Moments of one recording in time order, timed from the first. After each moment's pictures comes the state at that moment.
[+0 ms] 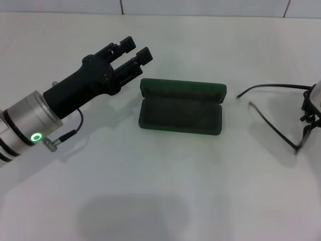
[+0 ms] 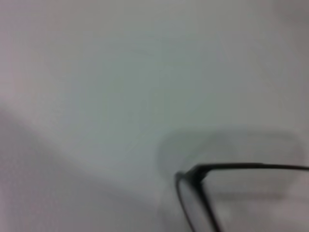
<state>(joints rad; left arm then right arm) -0.60 -2.09 2.84 -0.19 -0.76 1.69 -1.00 0.66 2.02 -1.41 -1.23 -2.77 -1.47 1.11</state>
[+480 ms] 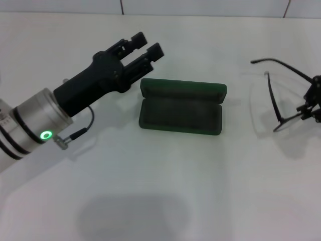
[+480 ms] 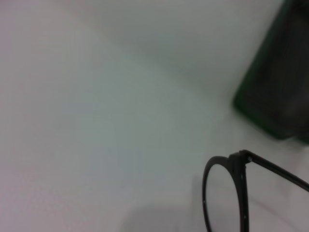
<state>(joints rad) -0.61 -2.09 2.84 -0.14 -0.76 1.70 -1.00 0.63 2.01 -1.13 -1.24 -2.59 -1.56 1.05</state>
